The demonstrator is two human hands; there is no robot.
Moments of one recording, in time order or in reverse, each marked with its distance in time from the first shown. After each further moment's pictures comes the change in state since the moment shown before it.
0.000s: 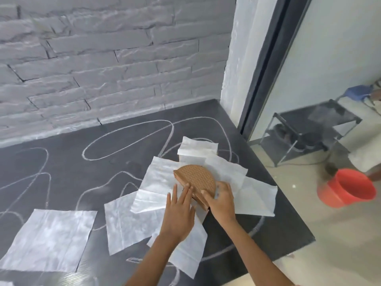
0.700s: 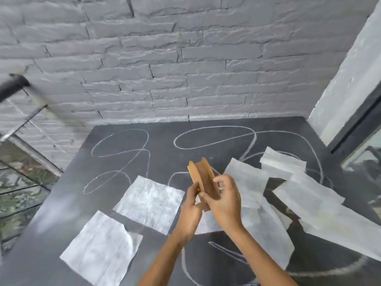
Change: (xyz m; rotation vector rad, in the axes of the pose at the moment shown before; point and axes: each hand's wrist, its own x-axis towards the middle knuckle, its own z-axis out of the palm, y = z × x) left_hand -0.109 -0.137 -0.079 -1.308 0.345 -0.335; right_hand -0.116 -0.165 0.114 0.260 -0.180 -0.431
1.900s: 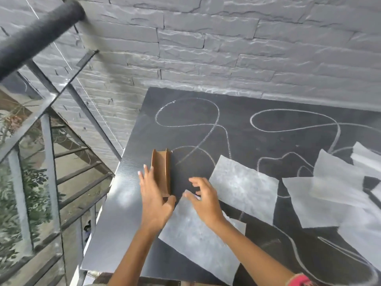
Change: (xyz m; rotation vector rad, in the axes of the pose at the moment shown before) left_hand -0.014 -0.087 -0.382 0.407 0.354 0.061; right_hand -0.078 -0.066 0.343 -0.105 -0.404 0.070
